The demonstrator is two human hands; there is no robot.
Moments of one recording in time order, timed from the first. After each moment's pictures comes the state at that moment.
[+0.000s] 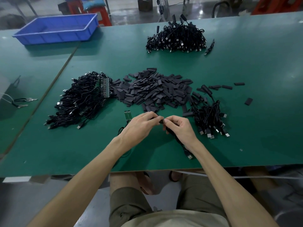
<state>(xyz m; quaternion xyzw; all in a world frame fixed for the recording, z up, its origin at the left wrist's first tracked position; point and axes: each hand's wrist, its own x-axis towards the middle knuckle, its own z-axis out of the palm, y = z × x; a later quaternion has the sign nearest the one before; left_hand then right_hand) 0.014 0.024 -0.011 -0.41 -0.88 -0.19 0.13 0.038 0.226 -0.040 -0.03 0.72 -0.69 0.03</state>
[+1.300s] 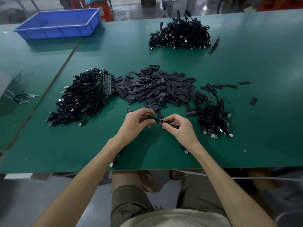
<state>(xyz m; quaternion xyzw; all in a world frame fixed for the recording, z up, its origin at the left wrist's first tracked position) 0.007 0.006 -0.024 -0.17 -0.86 -0.48 0.00 0.041 0.223 -0.048 -0.03 0.79 -0.61 0.00</state>
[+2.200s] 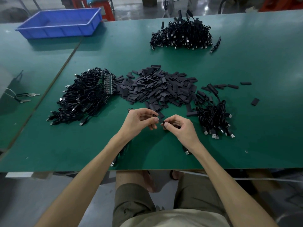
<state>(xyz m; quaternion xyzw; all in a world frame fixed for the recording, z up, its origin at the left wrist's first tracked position) 0.006 0.014 -0.019 -0.15 -0.76 -0.63 -0.07 0.039 0.225 -0.049 -0.04 0.79 -0.61 0.00</state>
